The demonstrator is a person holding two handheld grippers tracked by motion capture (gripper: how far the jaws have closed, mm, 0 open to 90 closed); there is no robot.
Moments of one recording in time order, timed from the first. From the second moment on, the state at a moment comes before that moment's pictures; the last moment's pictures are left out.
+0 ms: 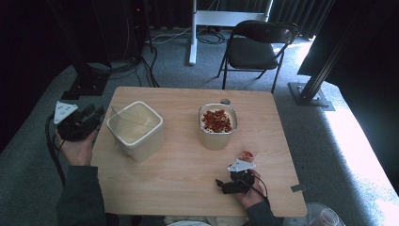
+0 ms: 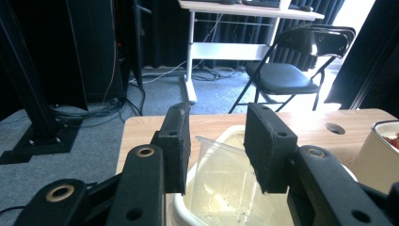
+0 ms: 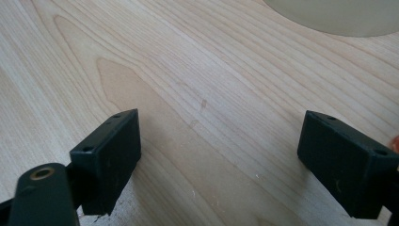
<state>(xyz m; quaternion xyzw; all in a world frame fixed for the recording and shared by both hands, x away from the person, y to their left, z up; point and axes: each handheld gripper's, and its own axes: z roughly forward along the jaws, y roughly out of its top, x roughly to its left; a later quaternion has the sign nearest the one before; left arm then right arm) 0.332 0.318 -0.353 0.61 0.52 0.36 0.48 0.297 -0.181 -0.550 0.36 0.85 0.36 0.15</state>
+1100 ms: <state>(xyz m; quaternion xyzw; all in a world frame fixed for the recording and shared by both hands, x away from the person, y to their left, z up) 0.342 0.277 -0.387 0.68 0.49 0.28 0.46 0.297 -0.181 -0.550 0.36 0.85 0.36 0.15</state>
